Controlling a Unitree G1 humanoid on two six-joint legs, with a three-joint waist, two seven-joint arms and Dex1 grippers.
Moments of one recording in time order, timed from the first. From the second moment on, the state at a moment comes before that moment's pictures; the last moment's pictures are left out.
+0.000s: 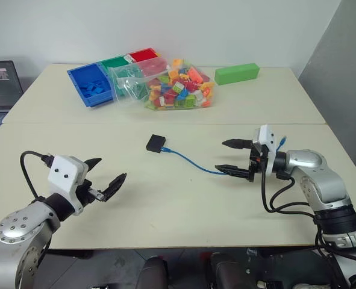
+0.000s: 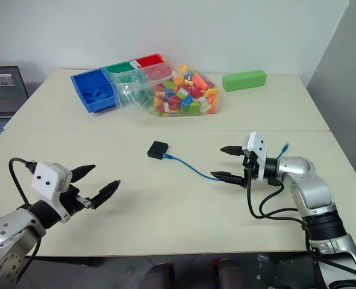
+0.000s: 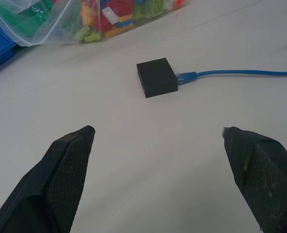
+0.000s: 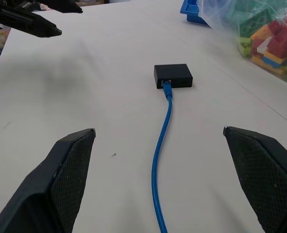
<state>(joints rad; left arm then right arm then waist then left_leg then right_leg) 0.19 0.66 0.43 -0.57 -0.47 0.56 -0.59 -0.48 -0.59 0.10 0.00 0.40 0.33 1.07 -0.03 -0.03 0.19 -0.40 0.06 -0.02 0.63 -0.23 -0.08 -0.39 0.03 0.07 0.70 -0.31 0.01</state>
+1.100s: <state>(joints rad) 0.14 0.84 0.47 -0.26 -0.48 0.43 -0.91 -0.67 -0.31 0.32 0.11 0.16 0.36 0.82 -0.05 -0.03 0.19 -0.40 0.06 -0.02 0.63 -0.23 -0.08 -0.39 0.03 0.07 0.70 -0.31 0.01</state>
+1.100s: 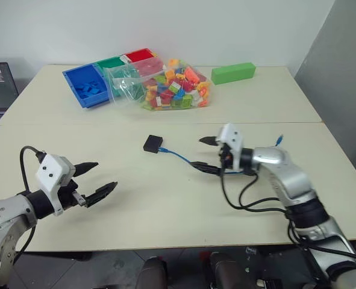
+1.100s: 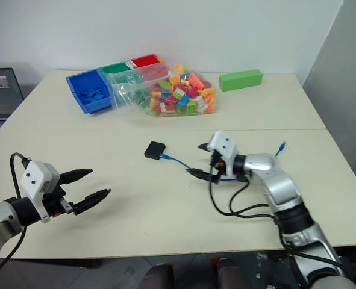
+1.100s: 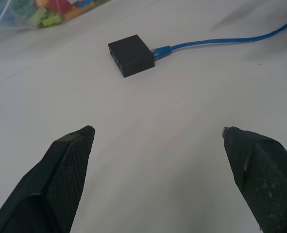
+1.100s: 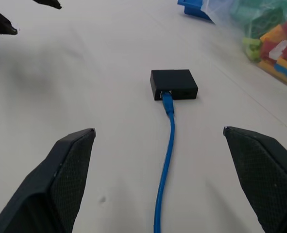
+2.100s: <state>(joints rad) 0.05 0.85 0.42 -0.24 -0.49 0.49 -0.92 -1.05 0.06 0.30 1.11 -0.10 -0.06 0.64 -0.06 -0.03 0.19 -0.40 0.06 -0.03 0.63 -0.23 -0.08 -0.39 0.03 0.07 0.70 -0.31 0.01</state>
